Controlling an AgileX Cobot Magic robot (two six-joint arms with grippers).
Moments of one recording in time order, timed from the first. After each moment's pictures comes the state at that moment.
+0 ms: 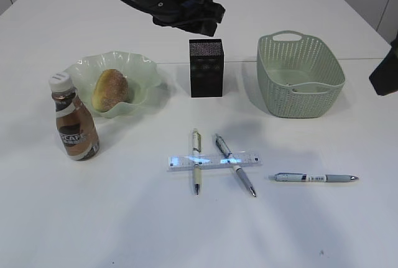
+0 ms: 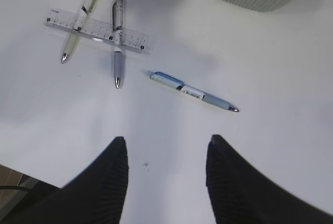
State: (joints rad) left arm -0.57 2.03 -1.81 -0.09 0.56 -0.02; right arm 0.24 1.18 -1.17 0.06 1.14 -0.09
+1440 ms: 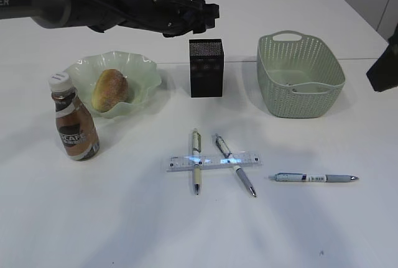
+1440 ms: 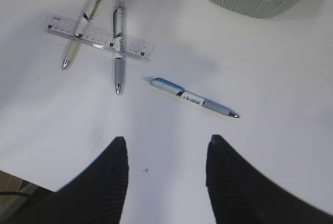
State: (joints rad) left arm -0.49 2.22 -1.82 -0.58 0.14 0.20; right arm 0.24 1.18 -1.17 0.07 1.12 -0.09
